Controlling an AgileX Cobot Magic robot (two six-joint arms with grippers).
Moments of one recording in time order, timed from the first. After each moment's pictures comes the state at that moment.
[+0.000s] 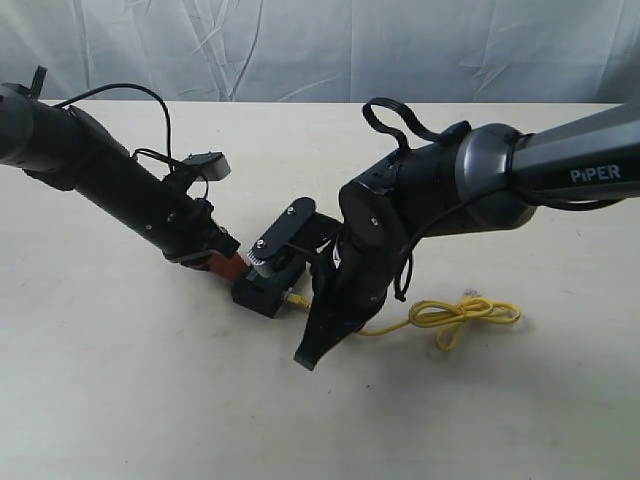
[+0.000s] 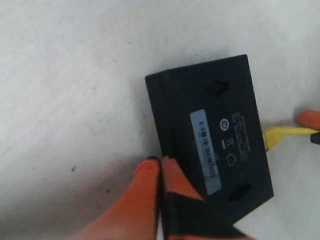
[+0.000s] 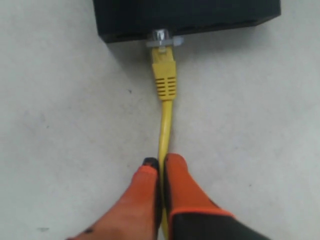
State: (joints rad) left arm -0.24 2.13 -1.20 -0.96 0.88 1.11; right arm 0.79 1.95 -1.11 0.02 0.56 -0.30
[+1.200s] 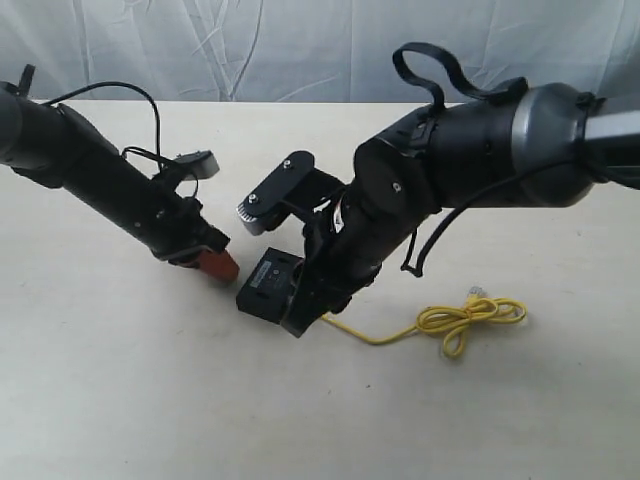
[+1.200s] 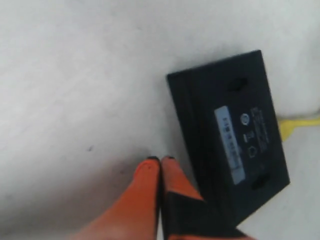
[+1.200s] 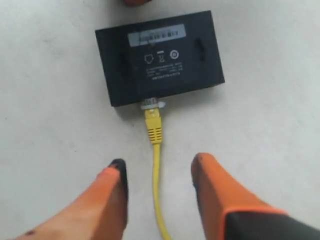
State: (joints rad) left arm -0.20 2.13 -1.20 -0.94 0.90 1.07; right arm 0.79 1.82 -1.11 0.03 0.54 -0.29
